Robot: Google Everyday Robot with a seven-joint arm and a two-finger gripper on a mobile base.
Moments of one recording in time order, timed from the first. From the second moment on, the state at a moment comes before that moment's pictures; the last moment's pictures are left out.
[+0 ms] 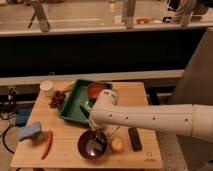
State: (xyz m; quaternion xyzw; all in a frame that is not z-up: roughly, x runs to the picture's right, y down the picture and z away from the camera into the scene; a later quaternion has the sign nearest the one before) arm -0.057 0.188 0.742 -0.04 -0.27 -0.81 0.52
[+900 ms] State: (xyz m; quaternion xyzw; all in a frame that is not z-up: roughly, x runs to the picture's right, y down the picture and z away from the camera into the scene) arm -0.150 0.217 0.735 0.01 -0.33 -0.82 0.46
